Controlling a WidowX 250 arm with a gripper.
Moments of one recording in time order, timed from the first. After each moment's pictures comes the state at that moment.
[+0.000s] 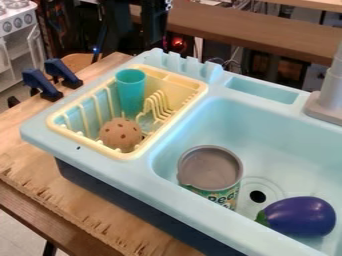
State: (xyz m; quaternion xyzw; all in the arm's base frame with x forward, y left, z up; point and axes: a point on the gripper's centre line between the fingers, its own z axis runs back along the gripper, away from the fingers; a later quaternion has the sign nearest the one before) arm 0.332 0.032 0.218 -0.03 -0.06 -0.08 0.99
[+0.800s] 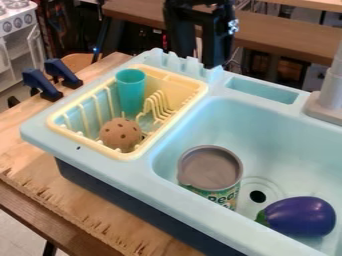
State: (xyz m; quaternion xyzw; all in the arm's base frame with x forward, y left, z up) arm 0.318 -0.058 0.215 -0.07 -0.09 -0.22 0.97
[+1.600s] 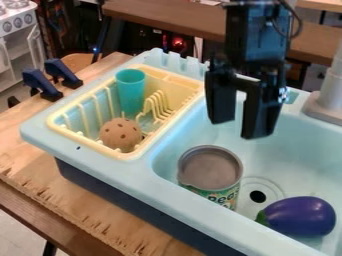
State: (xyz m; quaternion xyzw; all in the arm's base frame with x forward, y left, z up) arm 0.273 -0.123 0.172 -0.12 0.08 -0.29 0.95
